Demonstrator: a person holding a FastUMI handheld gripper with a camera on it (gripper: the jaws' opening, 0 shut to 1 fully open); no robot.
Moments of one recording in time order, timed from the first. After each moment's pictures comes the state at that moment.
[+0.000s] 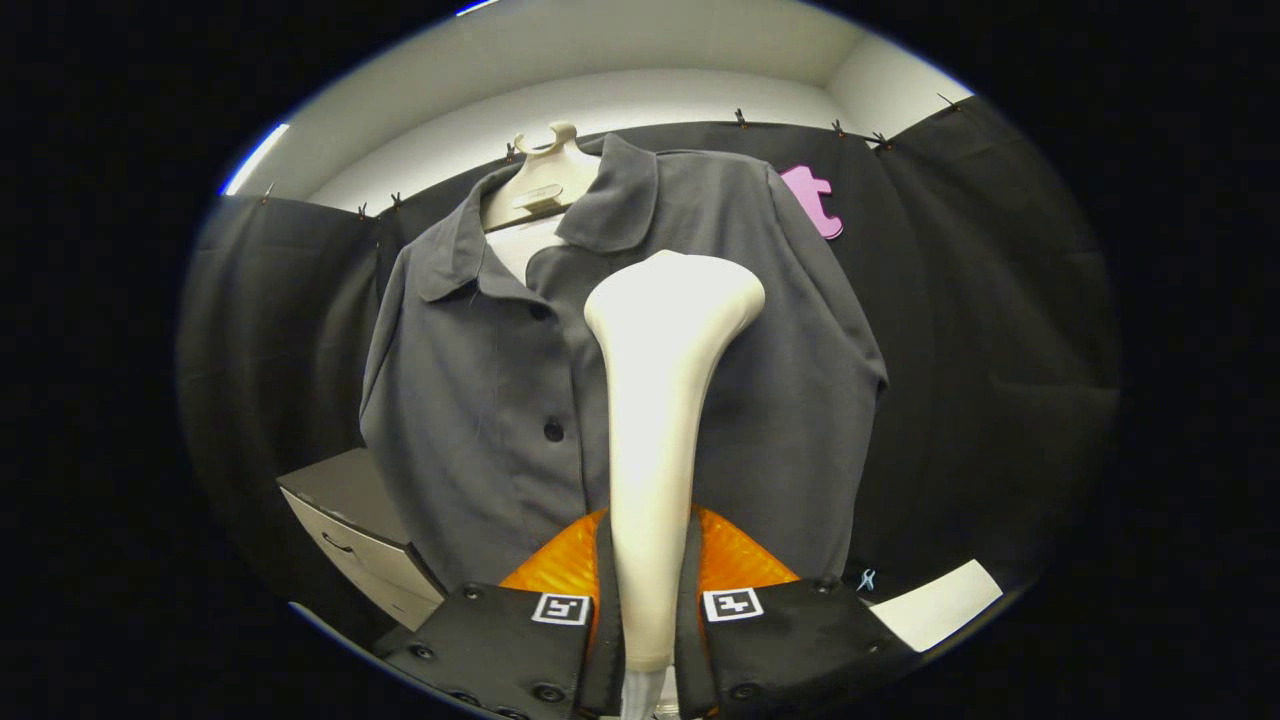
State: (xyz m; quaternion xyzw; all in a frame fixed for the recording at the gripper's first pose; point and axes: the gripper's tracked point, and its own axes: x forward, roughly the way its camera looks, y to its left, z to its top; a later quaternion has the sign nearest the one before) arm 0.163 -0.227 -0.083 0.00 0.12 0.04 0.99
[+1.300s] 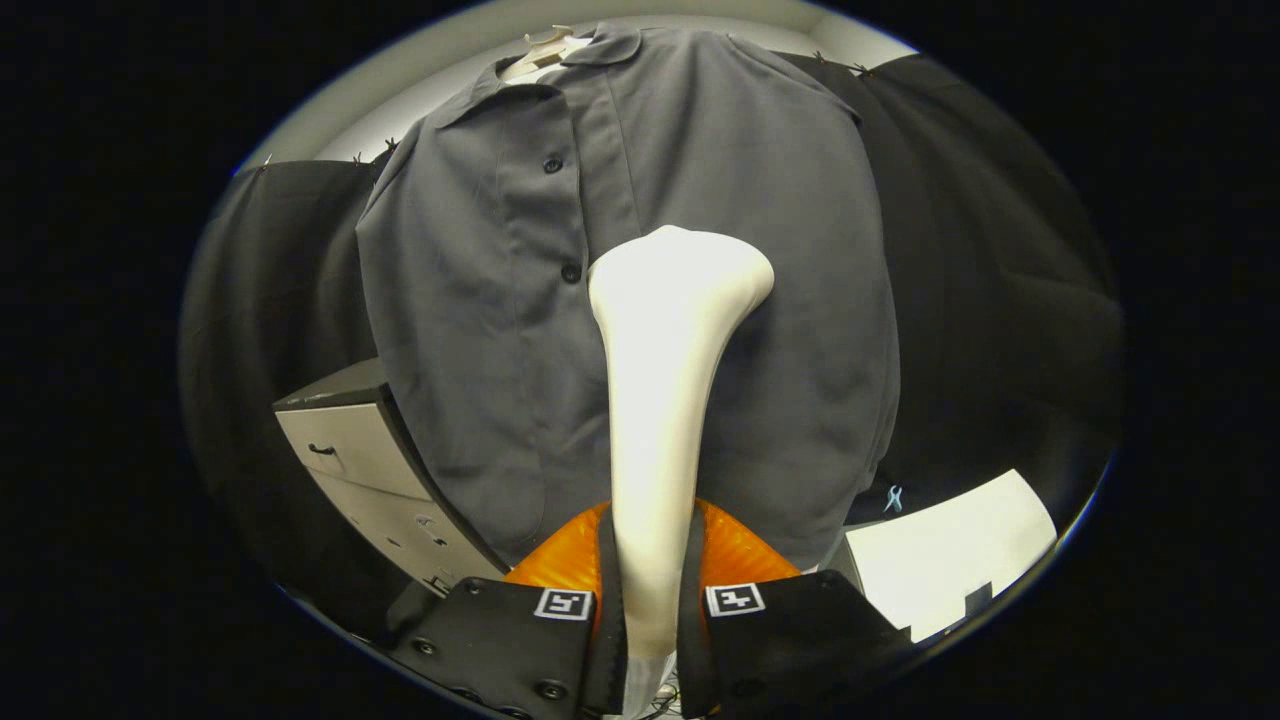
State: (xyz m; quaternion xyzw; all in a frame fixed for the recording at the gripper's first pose) arm 0.097 -0.225 -0.277 0.03 0.24 0.05 0.97
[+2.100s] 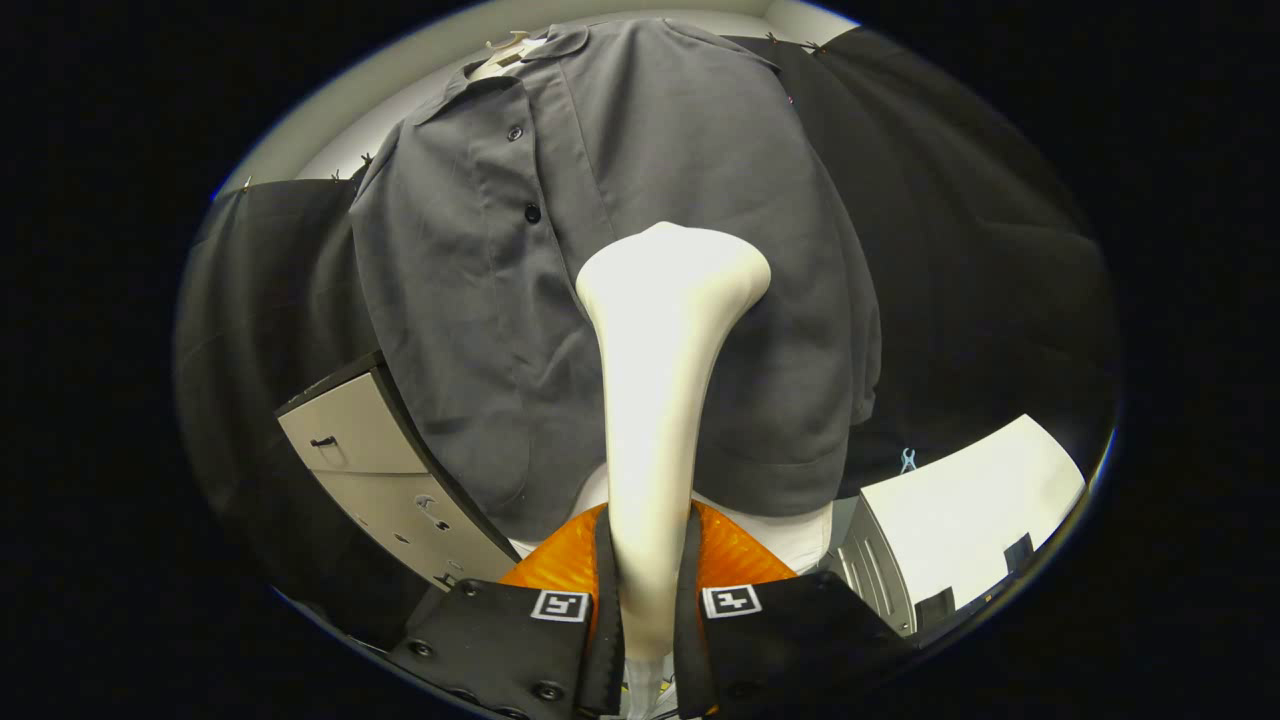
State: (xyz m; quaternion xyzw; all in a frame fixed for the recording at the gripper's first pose) arm 0.060 -0.242 -0.328 0.07 0.25 0.03 0.97
